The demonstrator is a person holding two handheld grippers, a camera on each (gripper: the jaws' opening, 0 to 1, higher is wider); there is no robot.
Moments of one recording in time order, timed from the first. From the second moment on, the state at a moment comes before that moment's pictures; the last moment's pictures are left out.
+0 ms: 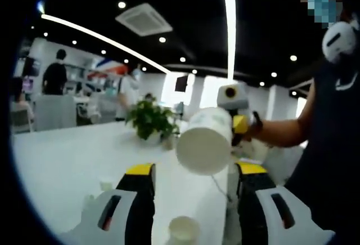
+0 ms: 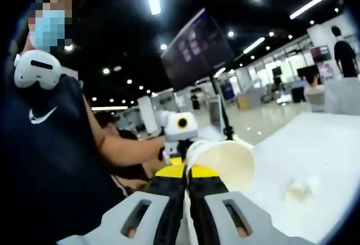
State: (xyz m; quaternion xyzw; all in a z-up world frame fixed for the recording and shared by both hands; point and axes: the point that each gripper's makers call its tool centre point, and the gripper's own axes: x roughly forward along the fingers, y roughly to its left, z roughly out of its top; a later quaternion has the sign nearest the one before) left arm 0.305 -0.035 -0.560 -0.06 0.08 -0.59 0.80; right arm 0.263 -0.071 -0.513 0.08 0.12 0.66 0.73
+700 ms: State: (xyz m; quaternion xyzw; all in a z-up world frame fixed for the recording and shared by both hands) left arm 0.341 0.021 -0.619 0.02 0.13 -0.44 0.89; right arm 0.266 -0.070 -0.520 -0.16 0.19 0.63 0.73
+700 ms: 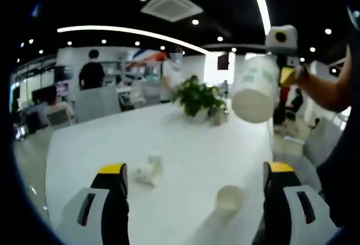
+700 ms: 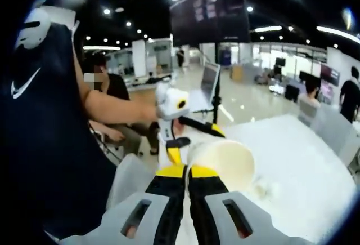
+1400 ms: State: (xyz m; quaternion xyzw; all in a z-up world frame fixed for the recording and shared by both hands) left arm 0.339 0.050 -0.651 0.04 0.17 -0.38 0.91; right arm 0.266 -0.077 -0.524 -0.37 0.30 0.59 0.65
